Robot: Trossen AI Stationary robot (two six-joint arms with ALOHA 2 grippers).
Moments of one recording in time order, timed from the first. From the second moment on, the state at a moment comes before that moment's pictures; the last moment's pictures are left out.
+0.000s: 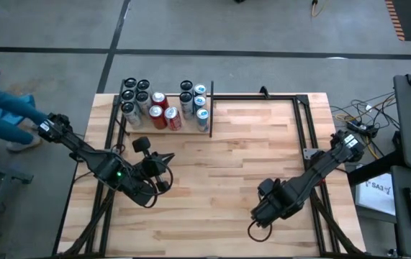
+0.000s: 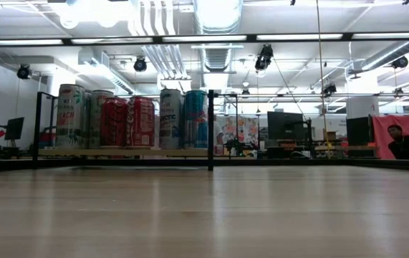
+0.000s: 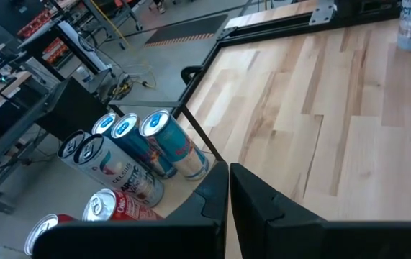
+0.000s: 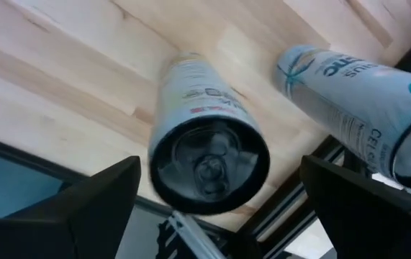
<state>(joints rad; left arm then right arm) -0.59 1.32 1.22 -0.87 -1.07 -0.47 0.62 1.74 1.61 -1.49 -0.18 1.60</state>
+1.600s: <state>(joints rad) -0.59 1.32 0.98 -0.56 -1.04 -0.41 0.52 1.71 1.54 -1.16 0.22 1.47</state>
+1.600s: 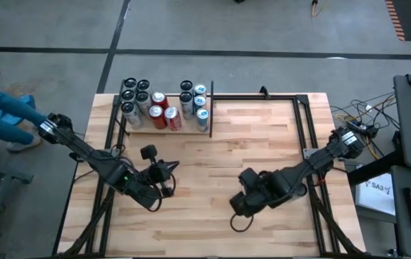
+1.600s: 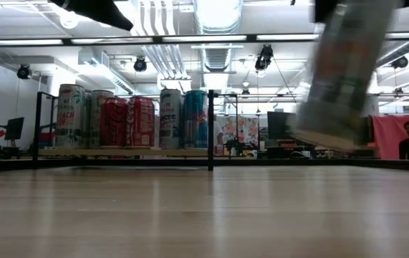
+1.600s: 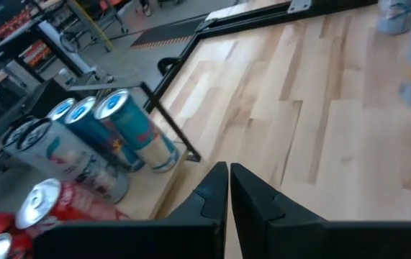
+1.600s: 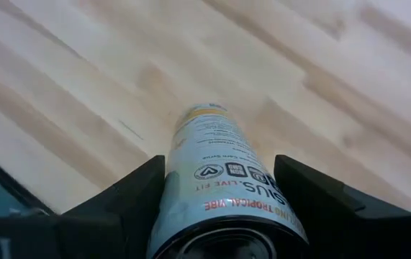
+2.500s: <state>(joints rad) -0.54 1.55 0.88 0.15 -0.84 -0.06 0.29 1.74 1.58 -0.68 0.43 0.87</state>
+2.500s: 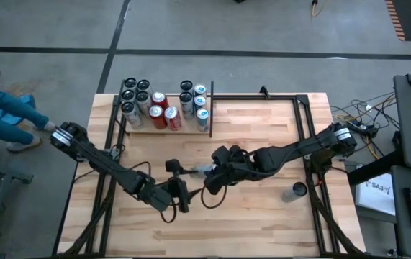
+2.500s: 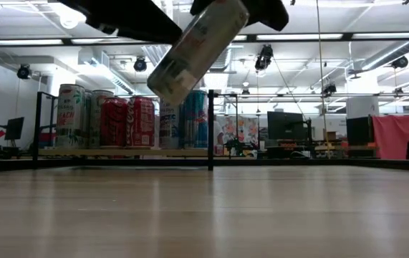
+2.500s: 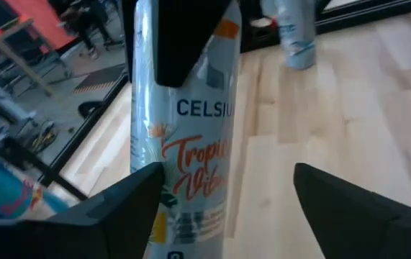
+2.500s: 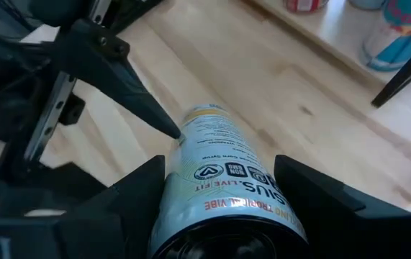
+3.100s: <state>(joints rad) -0.51 1.62 0.89 0.20 -1.06 -0.06 0.29 1.74 1.58 -0.57 0.41 0.85</state>
